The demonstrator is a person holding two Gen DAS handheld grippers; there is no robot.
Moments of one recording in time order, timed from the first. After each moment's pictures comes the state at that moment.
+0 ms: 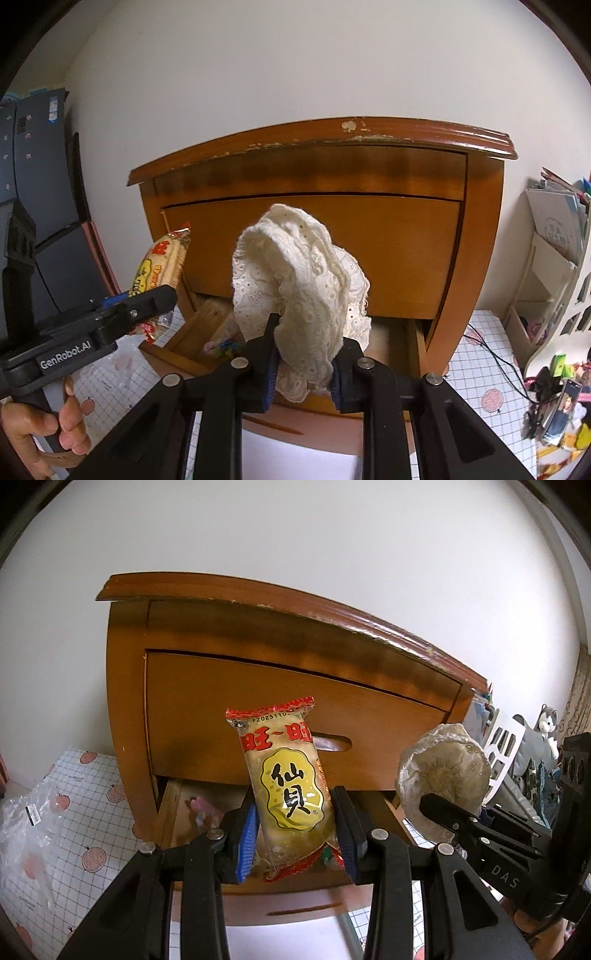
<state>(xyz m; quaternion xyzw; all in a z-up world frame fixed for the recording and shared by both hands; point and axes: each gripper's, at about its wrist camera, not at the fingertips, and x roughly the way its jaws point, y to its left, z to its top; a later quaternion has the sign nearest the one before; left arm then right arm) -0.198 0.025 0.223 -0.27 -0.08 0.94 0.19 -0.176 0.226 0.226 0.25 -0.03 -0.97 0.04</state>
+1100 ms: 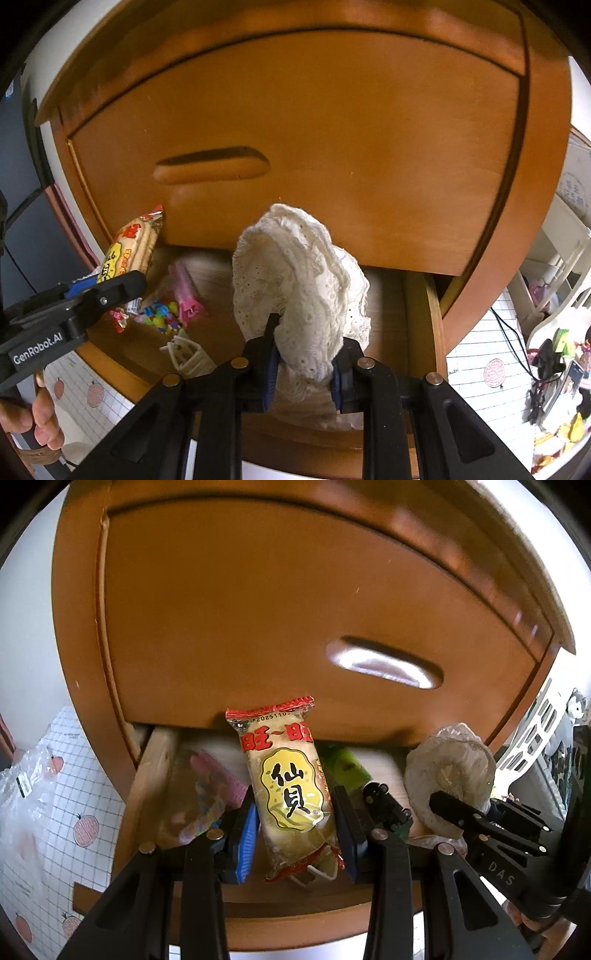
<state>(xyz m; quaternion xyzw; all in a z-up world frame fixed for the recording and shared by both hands) -0.286 0.045 0.144 -0.38 -0.07 0.91 0.15 -0.271 0.248 0.144 0.38 -0.02 -0.93 0.01</state>
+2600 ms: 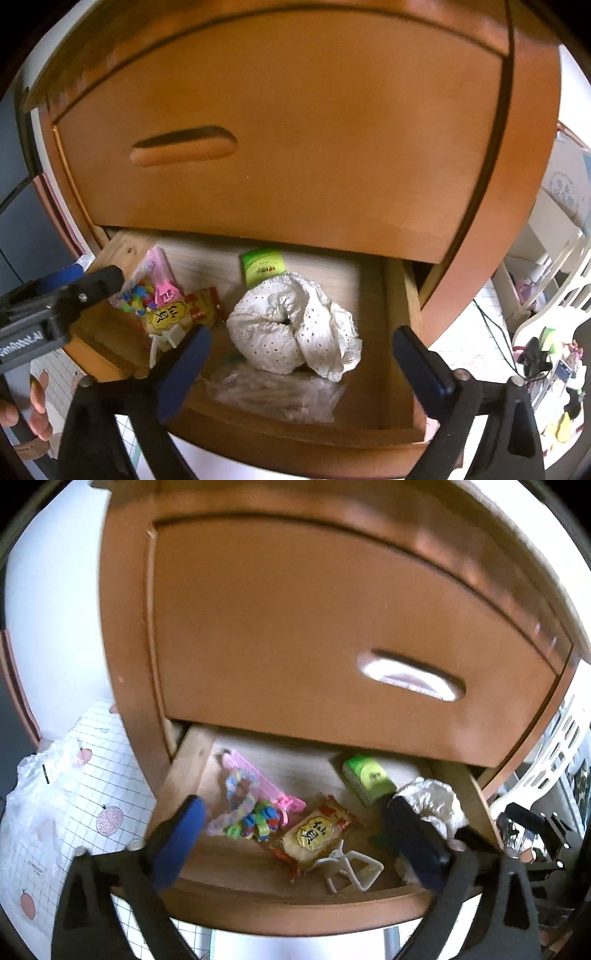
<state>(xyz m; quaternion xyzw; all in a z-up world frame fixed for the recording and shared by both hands) -0.275 0.036 0.149 -0.36 -0.07 0.93 0.08 -0.269 0.260 0.139 0.39 0.00 -0.92 -0.01</state>
